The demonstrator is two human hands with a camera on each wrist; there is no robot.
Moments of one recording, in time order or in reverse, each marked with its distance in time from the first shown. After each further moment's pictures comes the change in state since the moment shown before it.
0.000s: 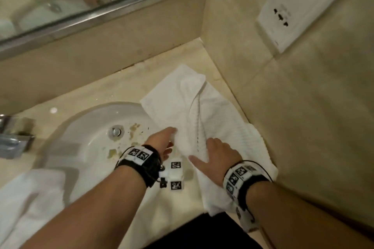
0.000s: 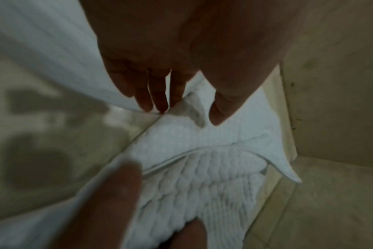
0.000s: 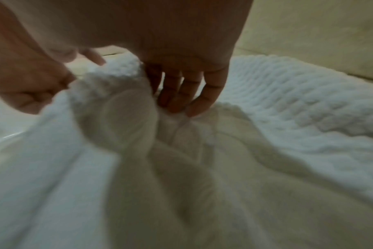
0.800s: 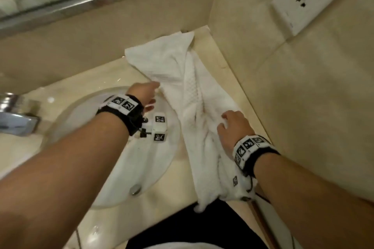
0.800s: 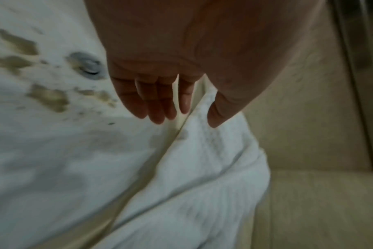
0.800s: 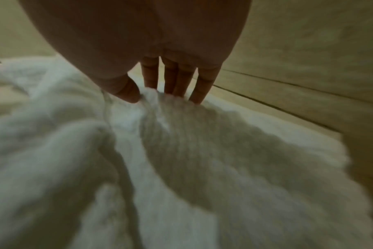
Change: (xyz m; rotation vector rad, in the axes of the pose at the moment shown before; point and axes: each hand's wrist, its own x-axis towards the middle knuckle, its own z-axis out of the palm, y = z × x) left_hand -0.011 0.084 -0.057 0.081 0.044 0.340; right_hand 0.013 0.008 -0.025 0.214 0.205 0.157
